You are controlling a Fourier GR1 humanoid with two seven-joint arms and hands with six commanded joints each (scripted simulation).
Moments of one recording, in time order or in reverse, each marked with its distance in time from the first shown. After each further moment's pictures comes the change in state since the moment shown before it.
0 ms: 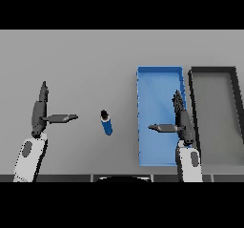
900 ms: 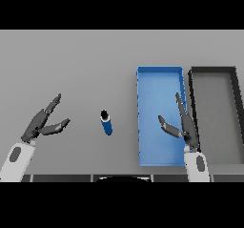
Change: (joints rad) left arm 0.070 0.220 -0.099 -0.035 0.012 -0.406 -0.185; right arm 0.065 -0.145 0.082 -0.090 0.181 0.028 -0.100
